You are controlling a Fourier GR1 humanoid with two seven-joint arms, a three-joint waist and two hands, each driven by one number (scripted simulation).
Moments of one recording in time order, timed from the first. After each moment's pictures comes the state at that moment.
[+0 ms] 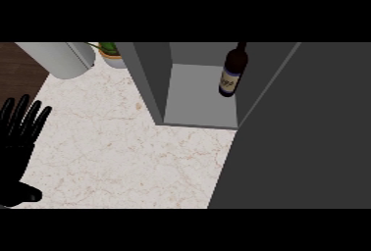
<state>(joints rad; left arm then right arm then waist) 0.02 0.55 0.00 -1.47 0.82 -0.35 -0.36 0.02 -0.61 0.66 -2.47 -0.05 -0.14 0.24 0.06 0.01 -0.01</state>
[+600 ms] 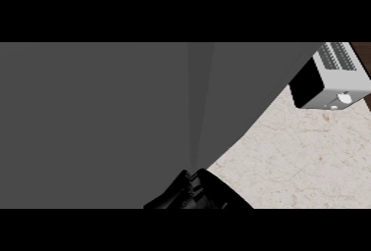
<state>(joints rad) 0.01 0.57 0.04 -1.41 0.84 -0.40 -0.36 -0.54 -0.13 0.71 -2.13 -0.09 -0.26 0.57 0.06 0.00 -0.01</state>
